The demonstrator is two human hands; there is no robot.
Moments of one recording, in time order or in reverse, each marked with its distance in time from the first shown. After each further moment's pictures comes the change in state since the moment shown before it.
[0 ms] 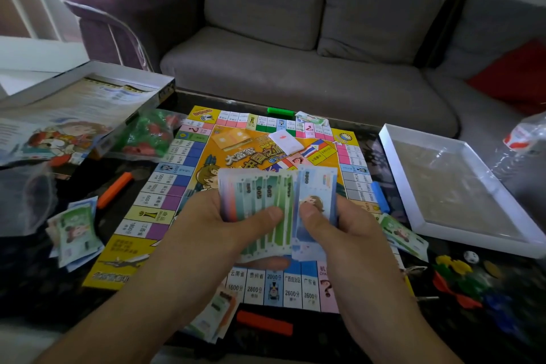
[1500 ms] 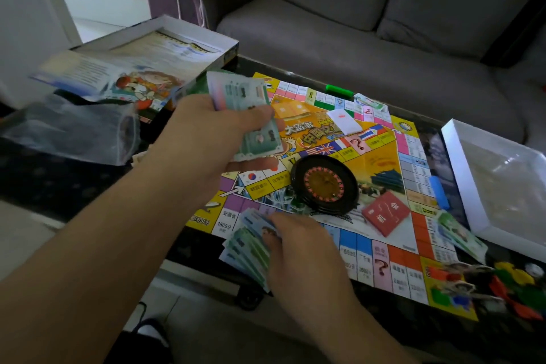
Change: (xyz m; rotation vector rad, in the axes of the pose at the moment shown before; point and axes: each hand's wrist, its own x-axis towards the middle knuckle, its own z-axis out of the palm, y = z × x) left_hand 0.002 0.038 -0.080 -0.084 0.371 0.097; right_hand -0.018 0.055 0.097 -1.085 -0.308 -0.270
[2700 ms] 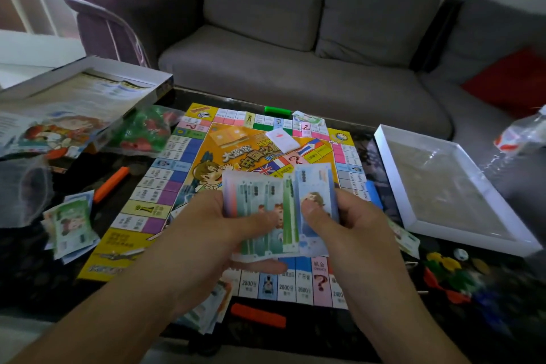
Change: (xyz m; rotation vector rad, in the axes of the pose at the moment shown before) left_hand -0.033 -0.045 0.069 -0.006 -0.450 -0.231; right_hand -0.021 0.067 -0.101 0.964 0.355 0.275
